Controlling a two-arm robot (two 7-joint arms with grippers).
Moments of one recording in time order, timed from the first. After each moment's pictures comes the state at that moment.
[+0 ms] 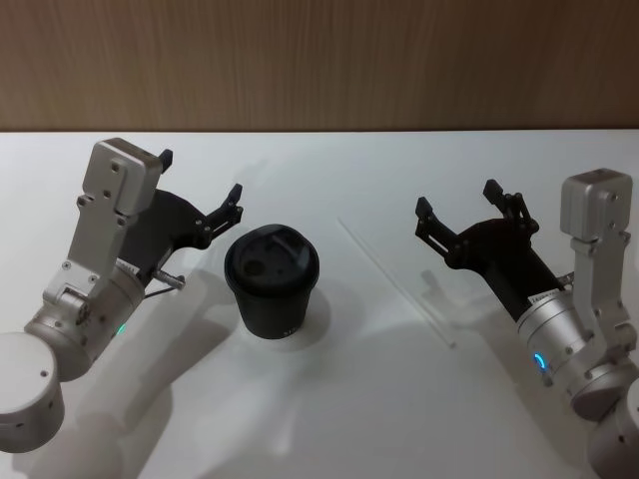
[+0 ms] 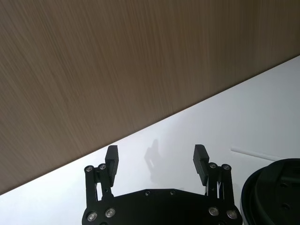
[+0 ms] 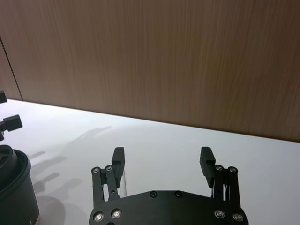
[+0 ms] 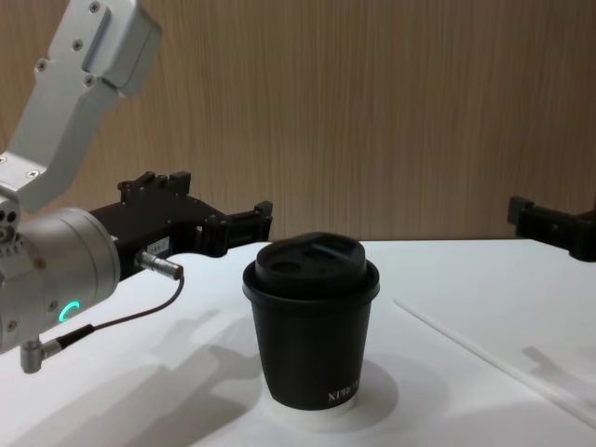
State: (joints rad) left arm -0.24 0.38 0.45 -1.63 -0.20 0.01 -0.01; right arm -0.01 0.34 -0.23 -1.77 0.29 0.03 0.07
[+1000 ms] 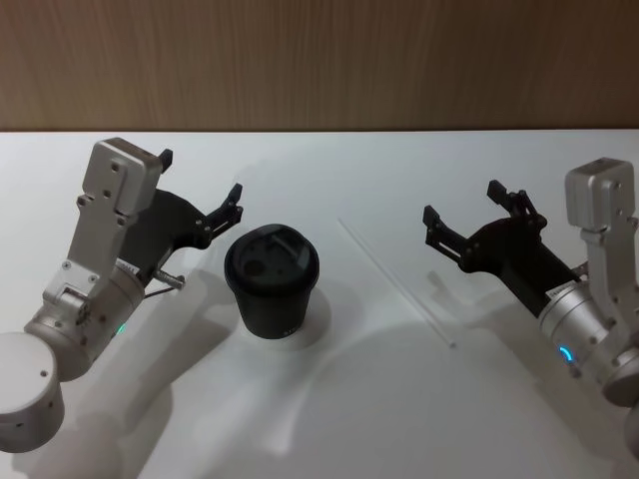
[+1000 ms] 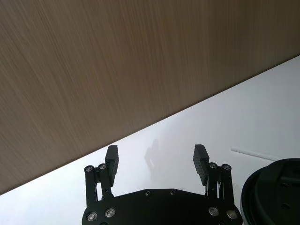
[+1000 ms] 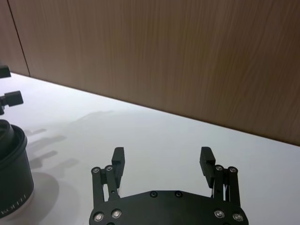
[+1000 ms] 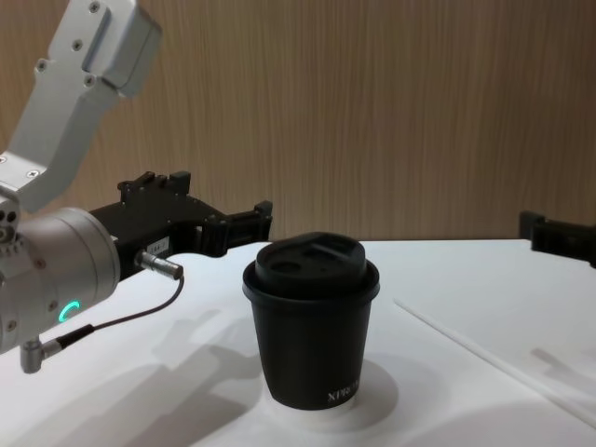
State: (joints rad) left arm -0.24 0.38 0.45 -1.63 -0.20 0.01 -0.01; right arm 0.01 0.41 -0.20 -1.76 0.29 0.09 0.16
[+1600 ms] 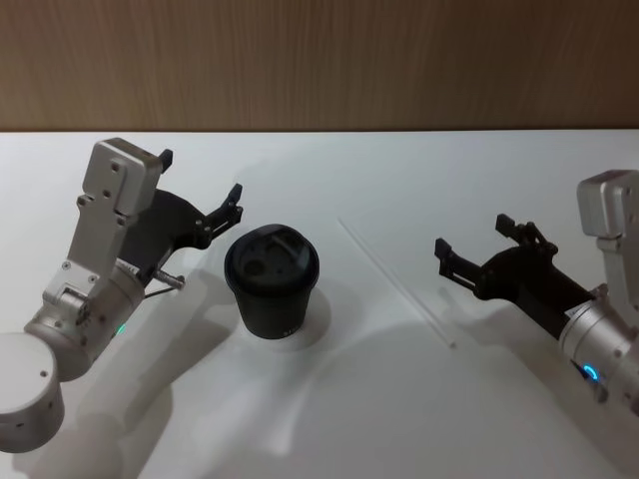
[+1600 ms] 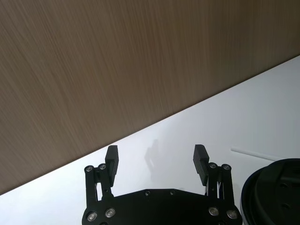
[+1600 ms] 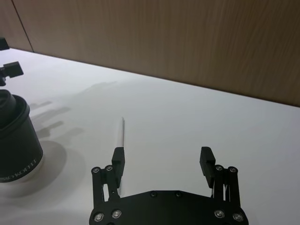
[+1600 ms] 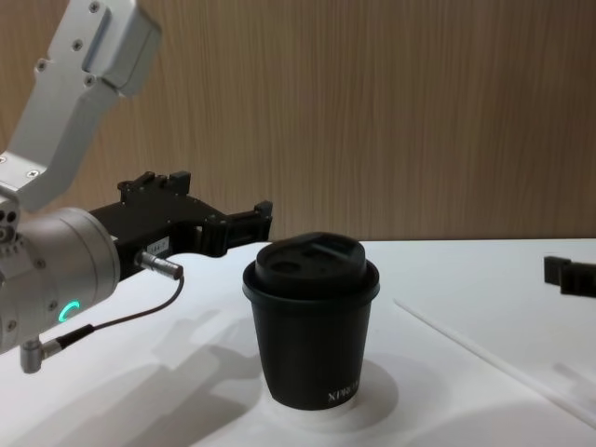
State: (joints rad) left arm -0.24 0.38 0.45 -1.63 -0.20 0.01 -0.01; right arm -0.03 0.45 -0.16 -1.81 0.35 0.25 0.21
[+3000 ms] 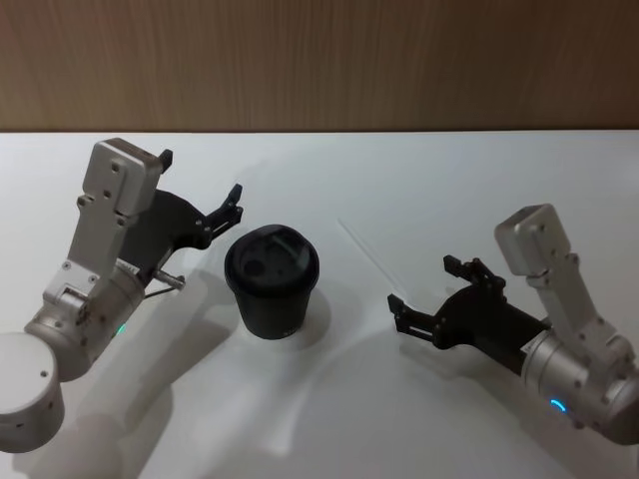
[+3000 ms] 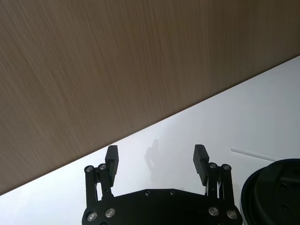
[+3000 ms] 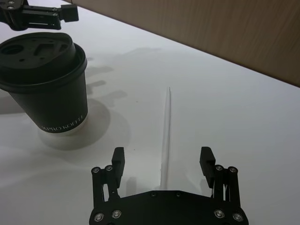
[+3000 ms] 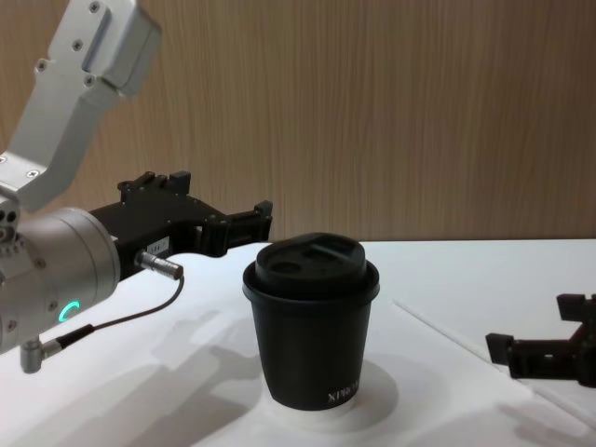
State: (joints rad) left arm -0.24 0.38 0.45 -1.63 -0.20 0.01 -0.01; right arm -0.03 0.51 -0.26 -1.85 0.25 0.34 0.27
